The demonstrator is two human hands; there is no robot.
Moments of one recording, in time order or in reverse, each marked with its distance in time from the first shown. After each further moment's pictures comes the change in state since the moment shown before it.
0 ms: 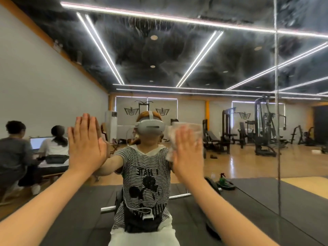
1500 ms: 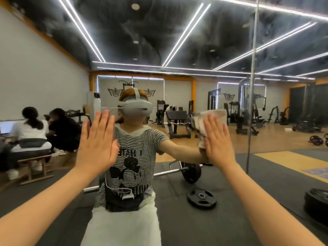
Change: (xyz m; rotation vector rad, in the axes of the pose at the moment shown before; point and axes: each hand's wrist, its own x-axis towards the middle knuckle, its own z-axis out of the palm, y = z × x) left_hand -0.058 0.096 0.036 -0.045 0.016 0.360; right_hand -0.055 0.191 0.004 0.018 -0.007 -0.092
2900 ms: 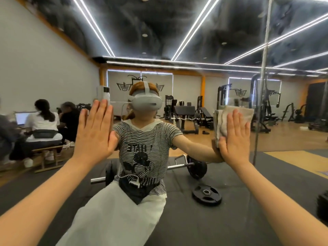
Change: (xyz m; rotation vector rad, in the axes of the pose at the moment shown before) left_hand 0.001 0.001 -0.003 0.029 -0.065 -0.037; right_hand -0.014 0.031 0.003 -0.006 0.091 0.141
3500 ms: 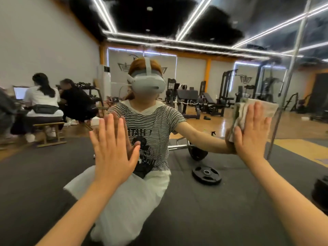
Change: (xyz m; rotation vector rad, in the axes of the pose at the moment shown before) left_hand -0.131 0.062 0.022 -0.083 -0.085 -0.248; right_hand -0.068 -0.013 0.015 -0.047 0.007 0.043
